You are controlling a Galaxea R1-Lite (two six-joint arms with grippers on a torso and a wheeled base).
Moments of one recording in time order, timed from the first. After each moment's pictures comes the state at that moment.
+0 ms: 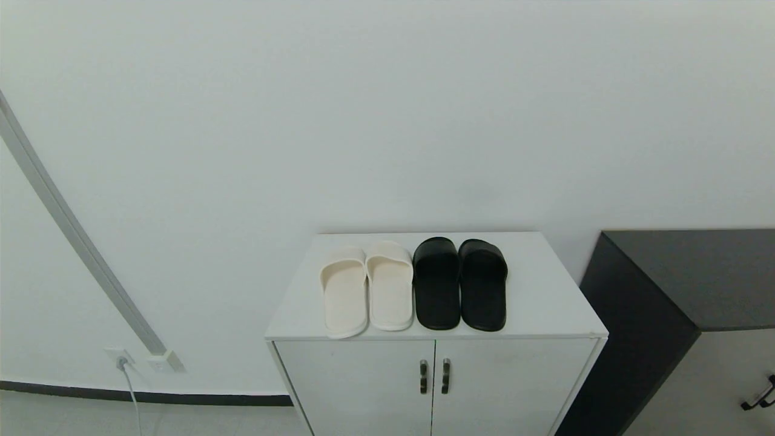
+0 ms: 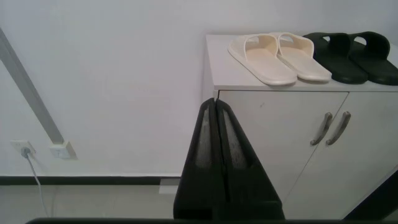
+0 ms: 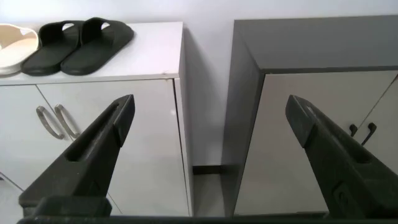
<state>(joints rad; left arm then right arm) 0.00 0.00 0.00 0.00 0.03 -0.02 0.00 0.00 0.00 0.00 -0.01 -0.01</state>
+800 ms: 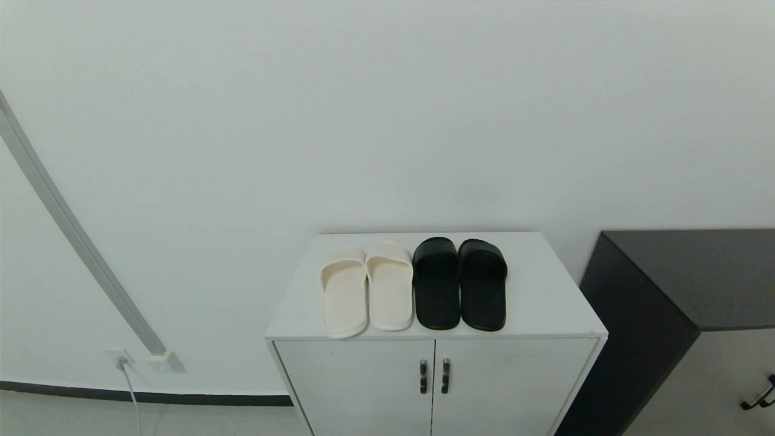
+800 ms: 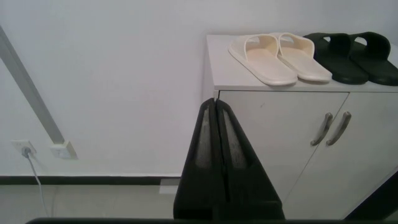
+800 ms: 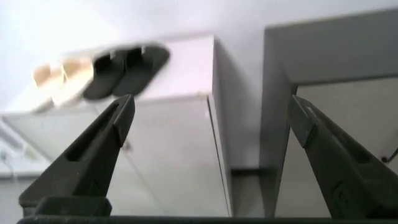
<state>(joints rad) 0.00 0.00 0.00 0.00 0.03 -0.02 0.06 0.20 -0.20 0.07 0.02 0.14</state>
